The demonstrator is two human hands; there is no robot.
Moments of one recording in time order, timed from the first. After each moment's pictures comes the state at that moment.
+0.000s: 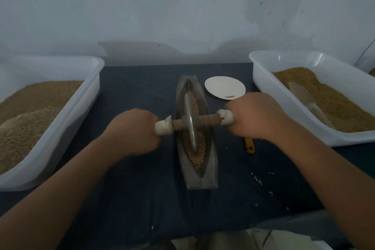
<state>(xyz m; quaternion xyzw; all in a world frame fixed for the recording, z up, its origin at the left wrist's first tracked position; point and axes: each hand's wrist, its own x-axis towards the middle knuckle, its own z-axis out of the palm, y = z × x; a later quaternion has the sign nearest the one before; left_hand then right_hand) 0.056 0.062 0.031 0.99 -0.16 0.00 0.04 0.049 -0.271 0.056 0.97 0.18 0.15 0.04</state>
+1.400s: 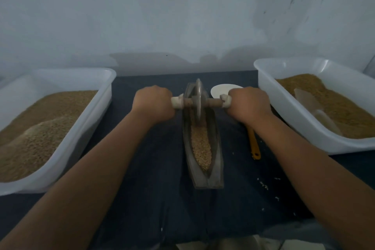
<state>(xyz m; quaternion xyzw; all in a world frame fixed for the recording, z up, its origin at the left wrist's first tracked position) 0.124 0.025 0.064 0.98 -0.13 0.11 -0.04 0.110 -0.255 0.052 0.98 0.04 0.18 0.02</state>
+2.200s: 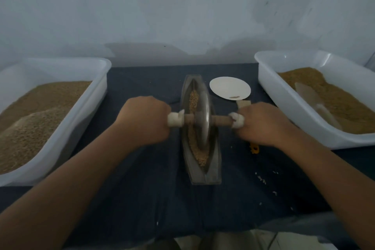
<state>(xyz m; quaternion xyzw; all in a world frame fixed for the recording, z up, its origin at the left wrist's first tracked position) 0.056 0.045 0.056 0.97 -0.22 0.12 -0.08 0.040 -0.281 0.046 0.99 0.10 0.04 0.00</state>
